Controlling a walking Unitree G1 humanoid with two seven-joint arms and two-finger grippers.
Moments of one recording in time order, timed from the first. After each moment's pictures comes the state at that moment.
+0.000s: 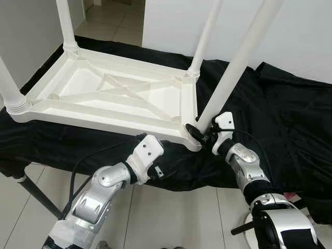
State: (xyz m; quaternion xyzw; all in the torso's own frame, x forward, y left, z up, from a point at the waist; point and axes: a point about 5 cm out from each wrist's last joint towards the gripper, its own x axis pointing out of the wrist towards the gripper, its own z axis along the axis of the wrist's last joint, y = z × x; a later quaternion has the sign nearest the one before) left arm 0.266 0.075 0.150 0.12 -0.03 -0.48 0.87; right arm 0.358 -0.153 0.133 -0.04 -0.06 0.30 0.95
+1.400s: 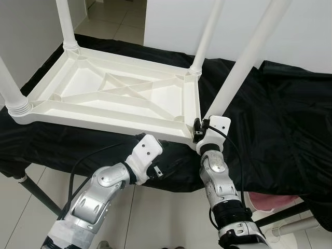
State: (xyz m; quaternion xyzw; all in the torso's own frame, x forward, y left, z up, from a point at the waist) left arm 0.265 0.075 0.149 0.11 -0.03 -0.49 0.87; right arm 0.334 -0.112 0.137 0.07 -0.06 -0.06 0.99
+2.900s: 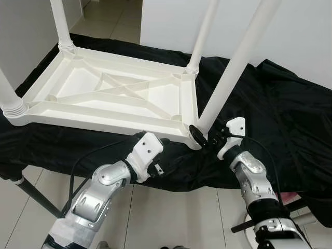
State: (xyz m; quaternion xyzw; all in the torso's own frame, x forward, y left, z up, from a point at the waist) left arm 0.268 0.075 0.154 0.12 -0.04 -0.48 0.87; right arm 0.335 -0.158 0.138 -0.01 -0.09 0.28 0.96
